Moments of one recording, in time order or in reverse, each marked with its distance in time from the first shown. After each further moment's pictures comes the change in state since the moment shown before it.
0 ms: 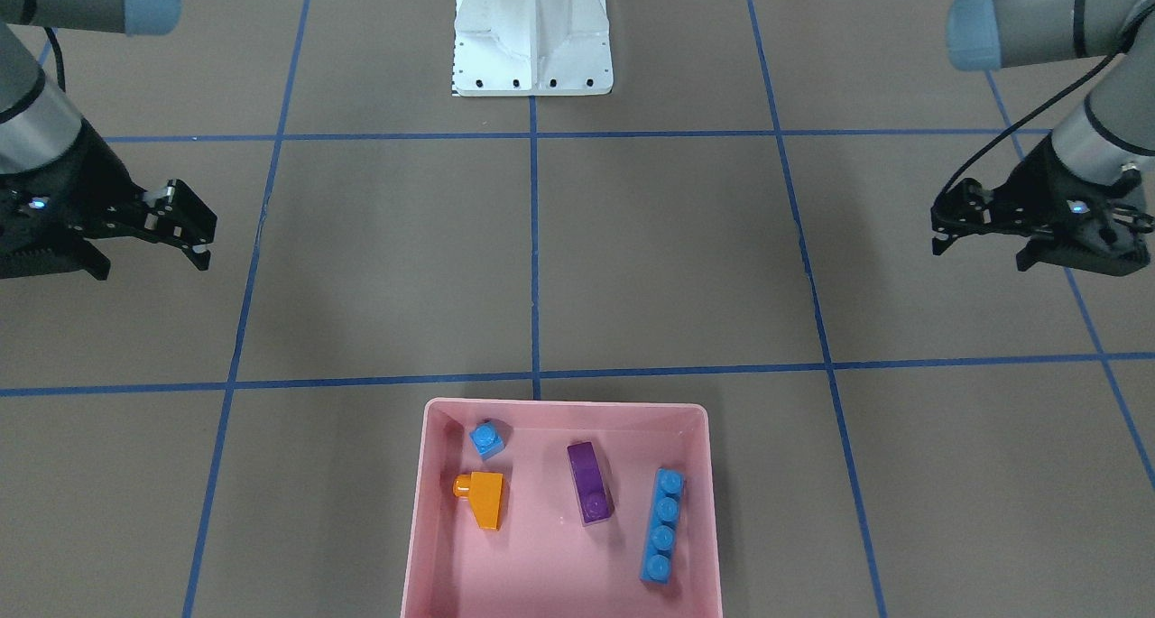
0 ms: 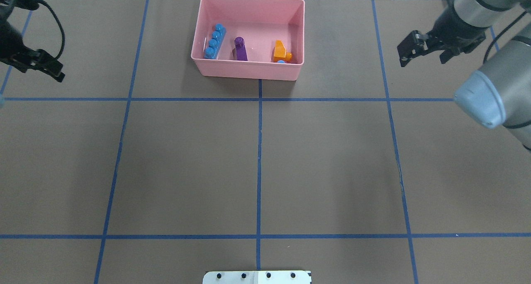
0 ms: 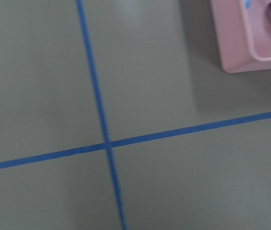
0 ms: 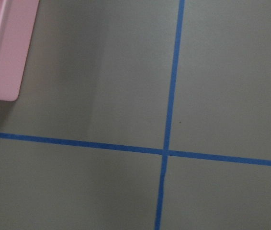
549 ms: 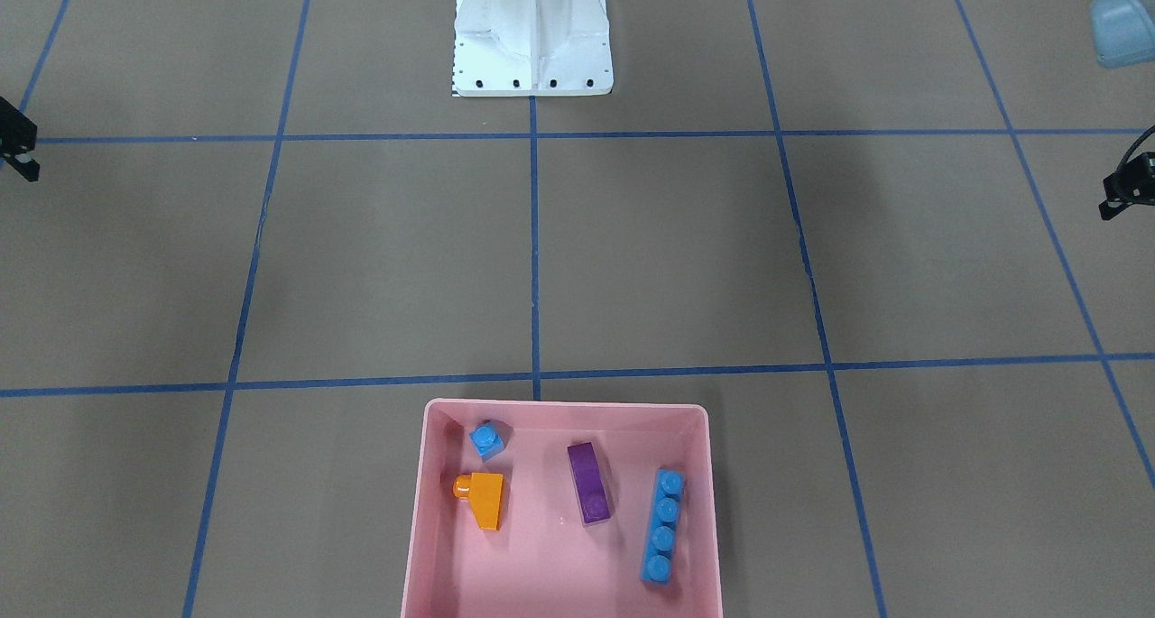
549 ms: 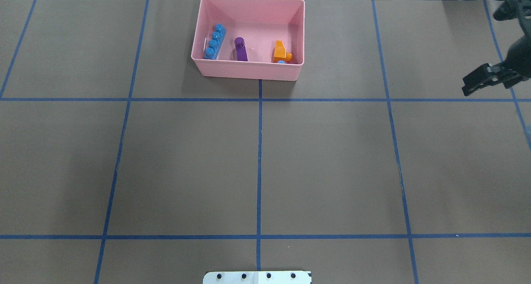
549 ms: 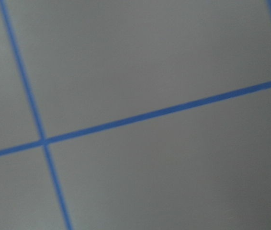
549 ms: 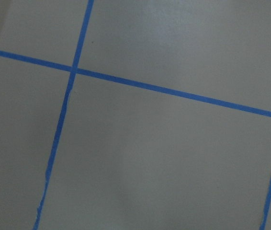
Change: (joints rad) left arm -0.204 0.249 0.046 -0.027 -0.004 0.176; right arm 0.181 -0.406 0.177 0.011 0.093 -0.384
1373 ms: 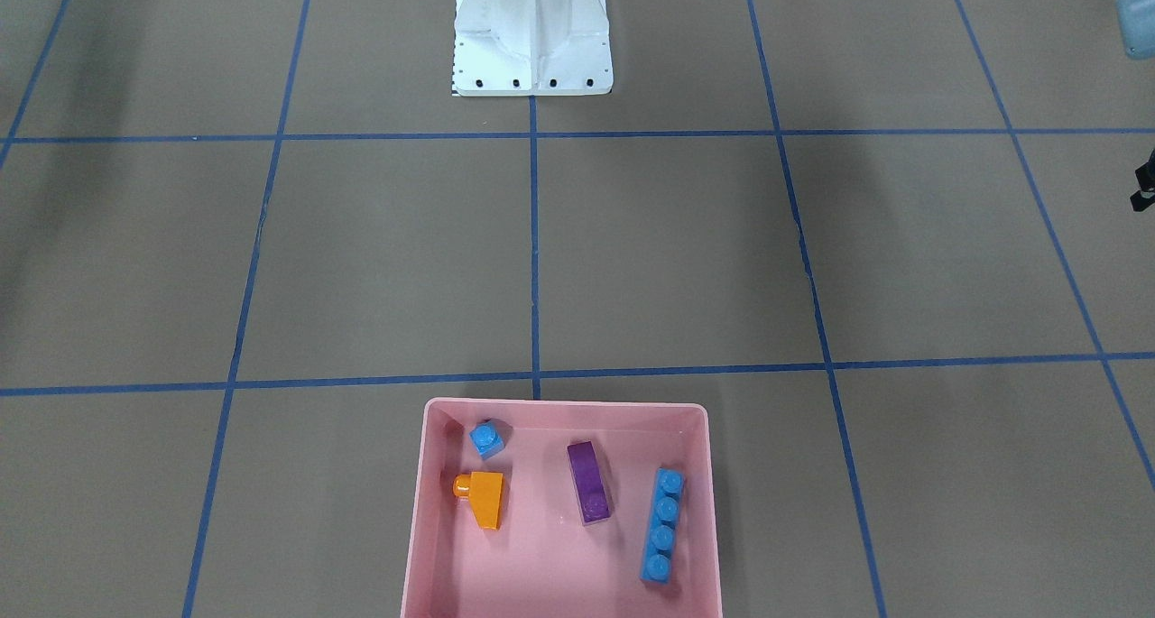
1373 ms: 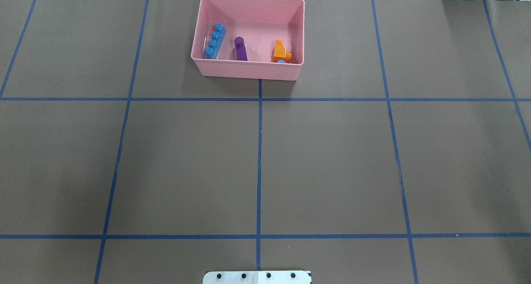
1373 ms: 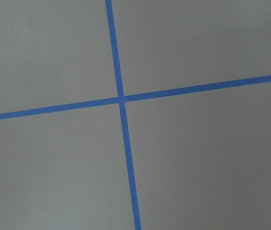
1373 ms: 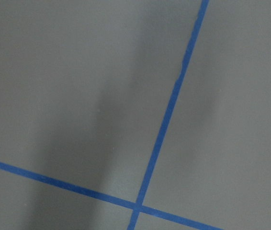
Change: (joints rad) left arm -0.034 0.042 0.020 -0.071 0.005 0.021; right arm 0.136 -0.623 -0.148 0.634 0.048 -0.256
